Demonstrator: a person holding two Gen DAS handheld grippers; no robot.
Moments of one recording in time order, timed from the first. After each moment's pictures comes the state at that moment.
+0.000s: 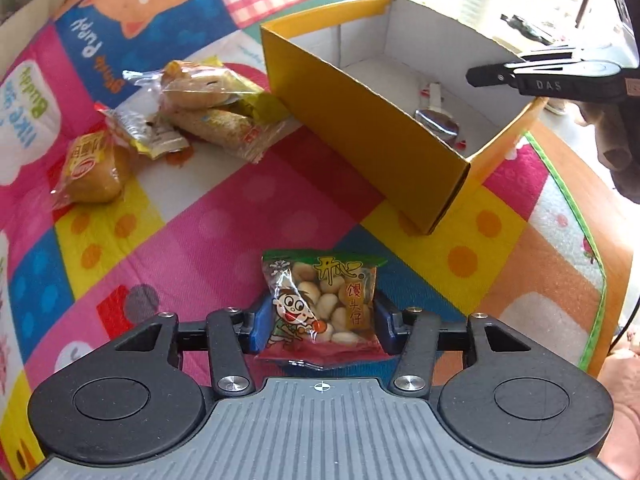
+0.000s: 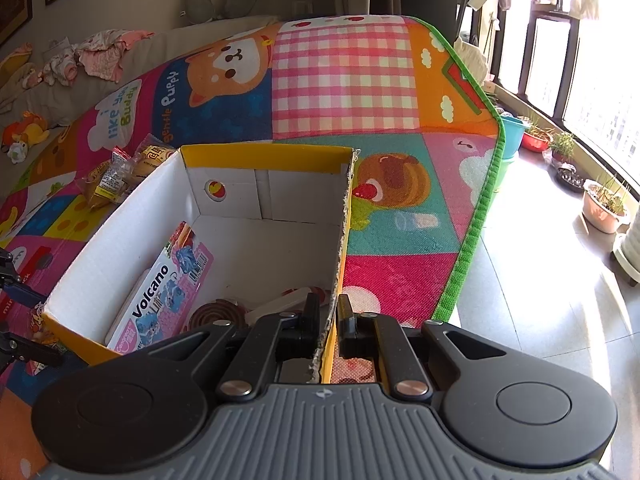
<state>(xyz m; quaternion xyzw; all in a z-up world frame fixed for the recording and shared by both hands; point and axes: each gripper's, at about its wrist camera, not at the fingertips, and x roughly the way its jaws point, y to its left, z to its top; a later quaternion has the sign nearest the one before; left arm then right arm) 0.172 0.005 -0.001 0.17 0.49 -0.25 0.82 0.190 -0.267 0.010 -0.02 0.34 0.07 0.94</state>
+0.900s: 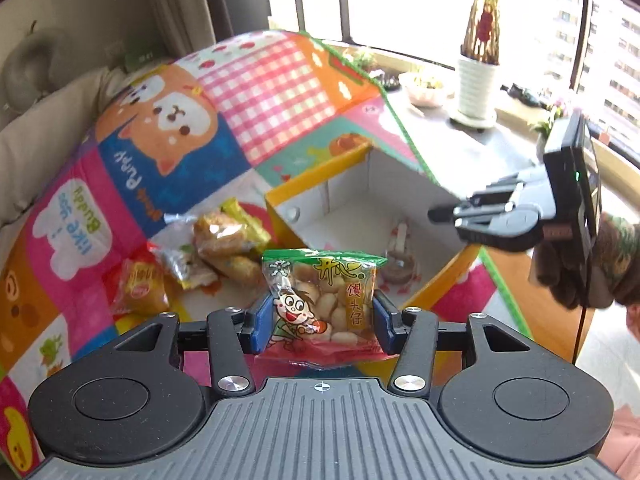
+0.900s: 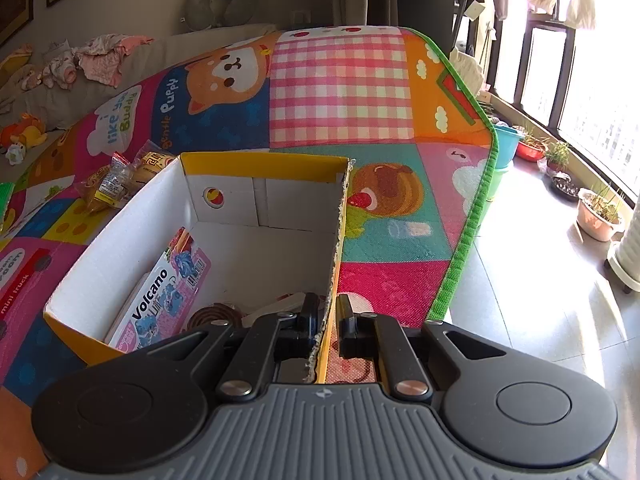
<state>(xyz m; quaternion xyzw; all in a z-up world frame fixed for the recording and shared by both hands) 0.146 -0.029 0.110 0.15 0.36 -0.25 0.88 0.182 -0.267 0.013 -0.02 0.33 0.07 0.94</state>
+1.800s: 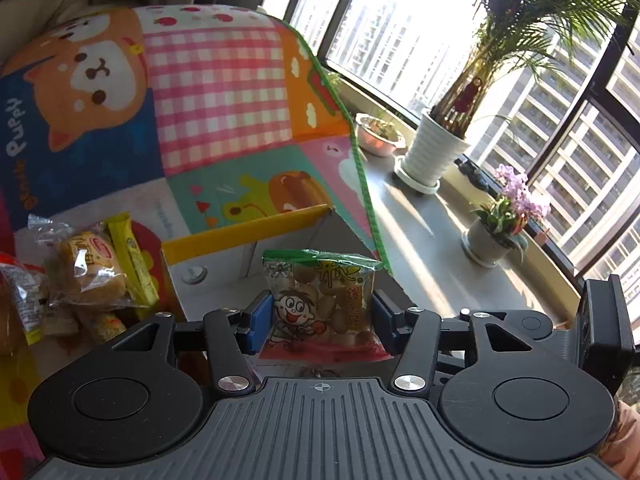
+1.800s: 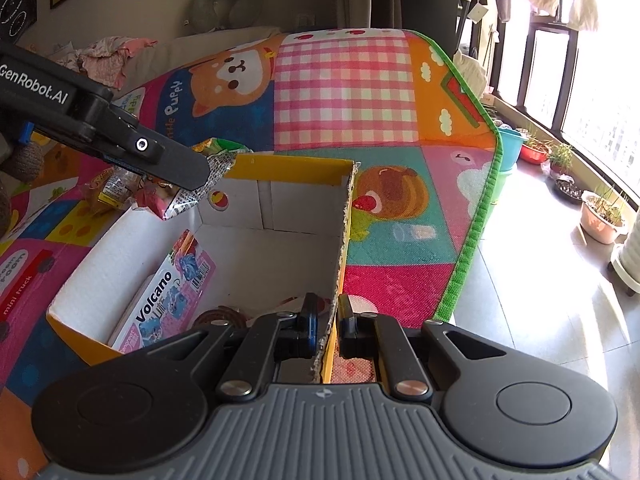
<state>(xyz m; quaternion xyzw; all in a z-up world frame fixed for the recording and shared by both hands) 0.259 -0.072 0.059 -0.04 0.41 -0.33 0.85 0.182 -0.265 0.012 -0.02 0.33 0.07 0.94</state>
